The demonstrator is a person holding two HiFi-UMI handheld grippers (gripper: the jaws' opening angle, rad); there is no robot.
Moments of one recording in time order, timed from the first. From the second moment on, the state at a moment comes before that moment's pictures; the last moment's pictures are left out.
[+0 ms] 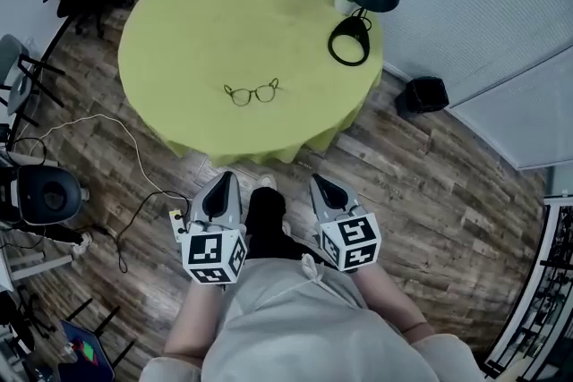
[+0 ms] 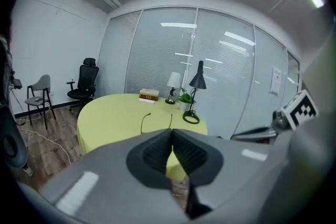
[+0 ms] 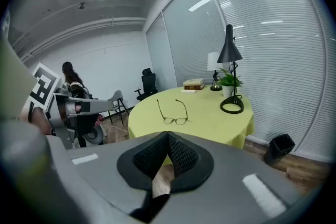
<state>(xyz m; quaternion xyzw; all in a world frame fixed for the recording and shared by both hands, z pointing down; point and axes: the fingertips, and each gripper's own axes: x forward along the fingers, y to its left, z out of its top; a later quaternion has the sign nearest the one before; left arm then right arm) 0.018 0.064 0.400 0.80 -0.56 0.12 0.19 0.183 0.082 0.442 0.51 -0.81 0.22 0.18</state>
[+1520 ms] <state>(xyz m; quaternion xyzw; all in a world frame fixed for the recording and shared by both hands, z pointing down) -0.059 -0.182 0.511 0.75 -0.59 0.14 0.28 0.120 -0.185 0.565 0.32 -0.84 0.13 0.42</state>
